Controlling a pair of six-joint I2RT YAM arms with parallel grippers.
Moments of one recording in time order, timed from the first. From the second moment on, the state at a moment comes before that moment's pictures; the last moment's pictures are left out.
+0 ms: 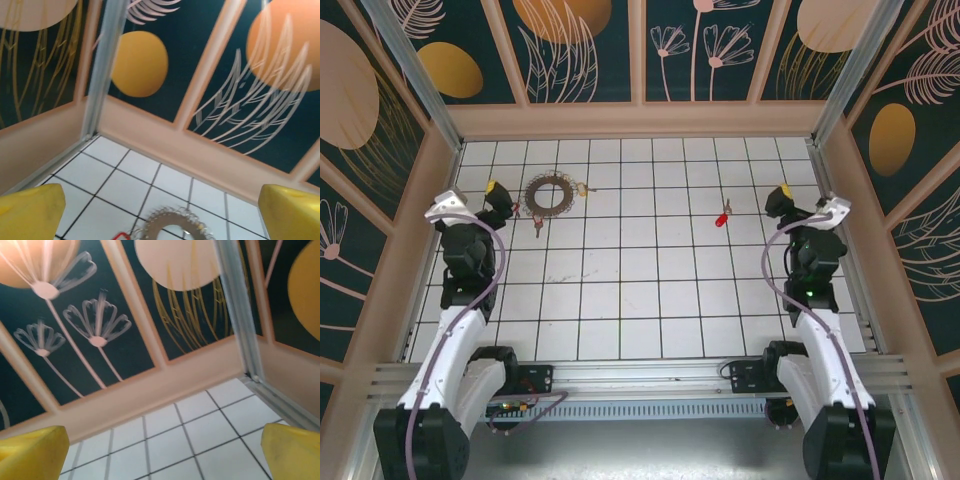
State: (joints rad) left arm 0.00 0.81 0.50 0.32 -0.21 -0.36; right arm -0.05 0.73 0.45 0.34 0.05 0.36
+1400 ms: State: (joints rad) left arm -0.32 1.81 0.95 0.00 0.36 -0.44; right arm 0.18 1.02 0.62 -0.20 -0.11 0.49
